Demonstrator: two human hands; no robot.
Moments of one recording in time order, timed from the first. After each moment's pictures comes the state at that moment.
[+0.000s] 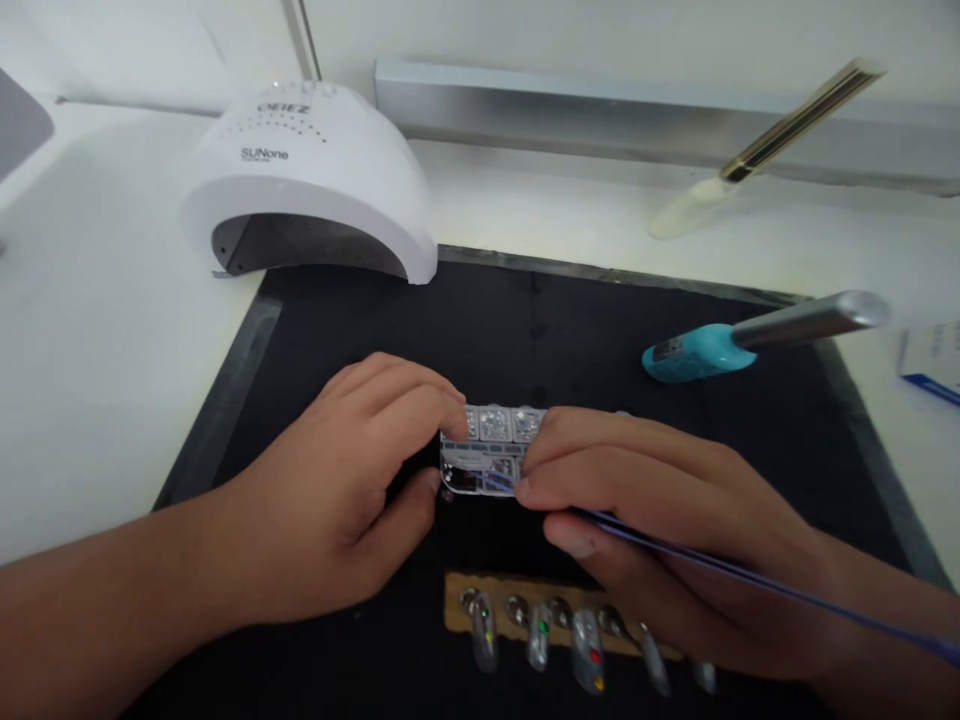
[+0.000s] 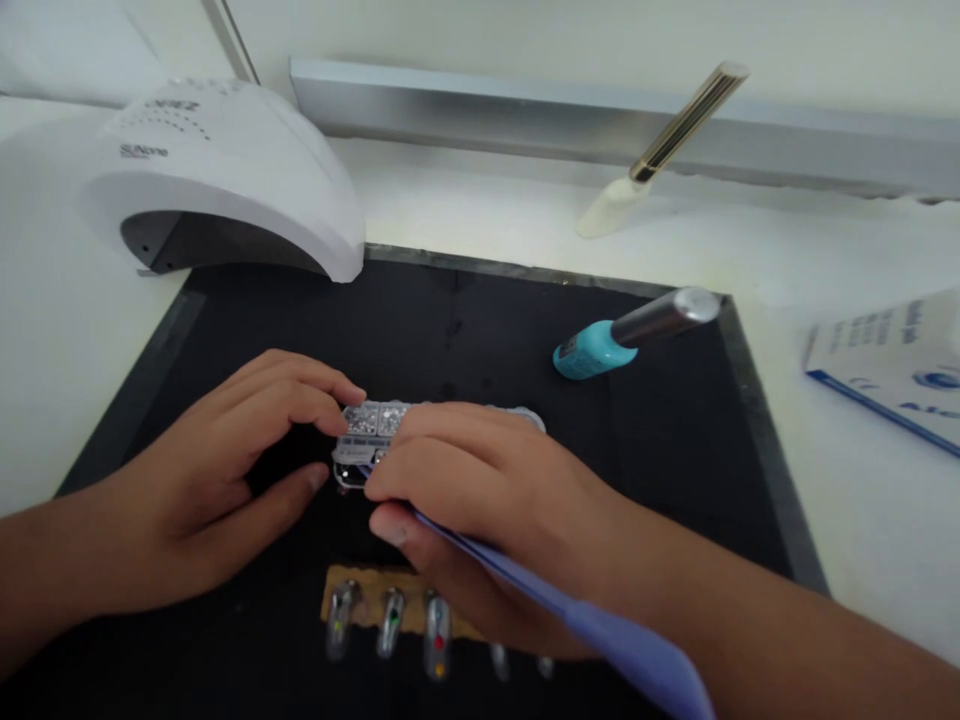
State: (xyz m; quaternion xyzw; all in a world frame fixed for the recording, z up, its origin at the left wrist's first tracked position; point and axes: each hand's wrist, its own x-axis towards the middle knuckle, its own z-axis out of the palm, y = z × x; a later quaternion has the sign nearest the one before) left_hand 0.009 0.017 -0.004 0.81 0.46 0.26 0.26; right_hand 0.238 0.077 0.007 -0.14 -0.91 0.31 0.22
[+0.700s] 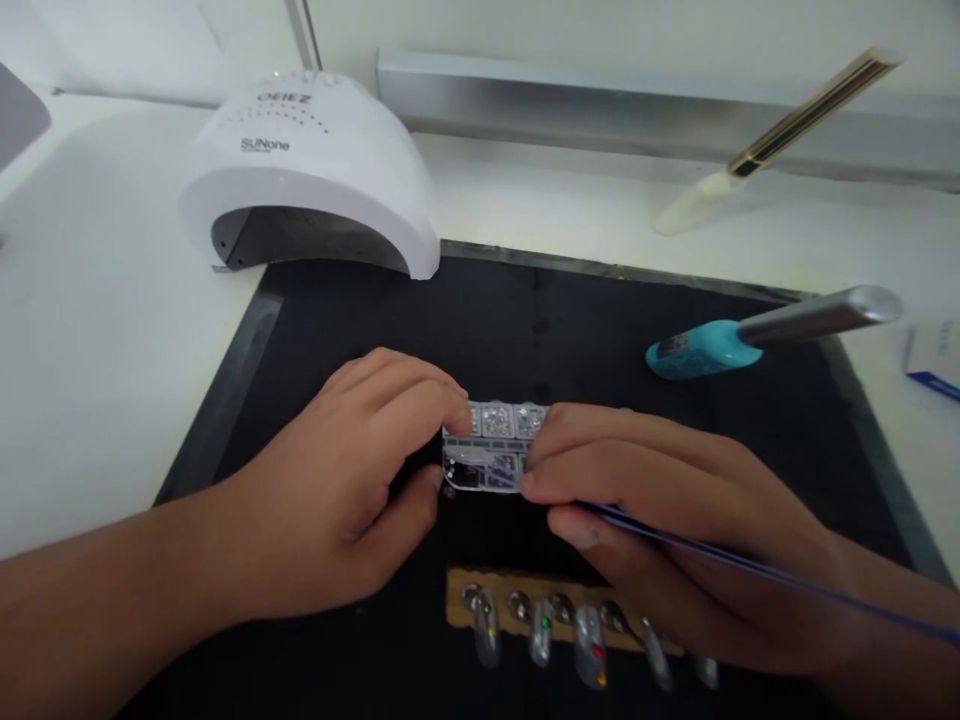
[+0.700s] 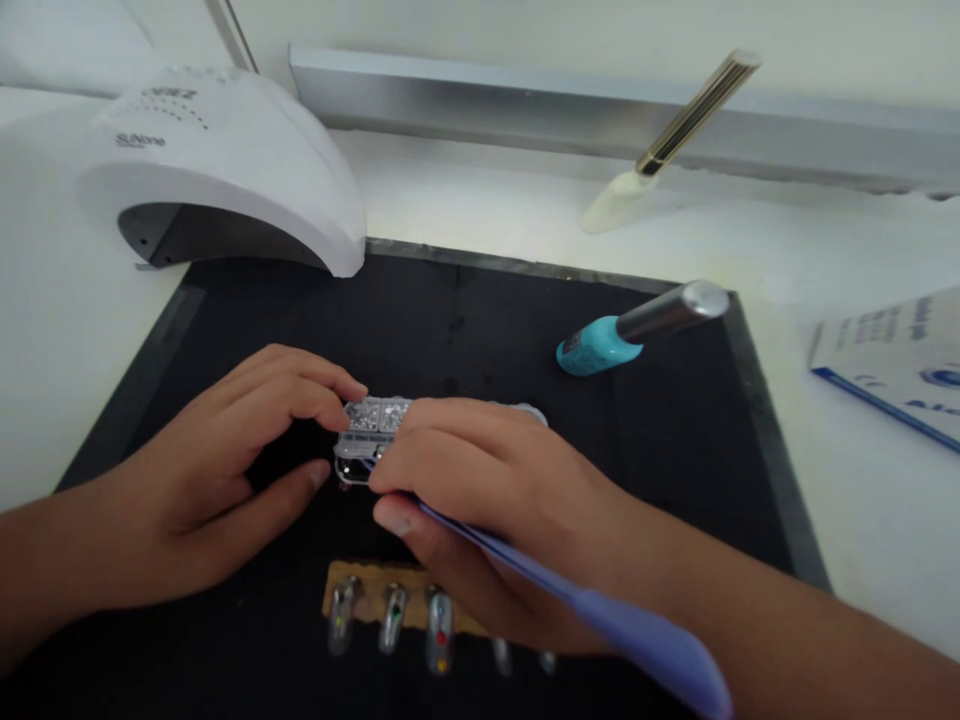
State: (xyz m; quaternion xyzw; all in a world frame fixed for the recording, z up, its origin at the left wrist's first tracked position) left_hand 0.009 0.017 -0.002 0.80 0.46 0.26 0.27; right_hand 0.240 0.076 0.008 -0.15 -0.92 0.30 0.22
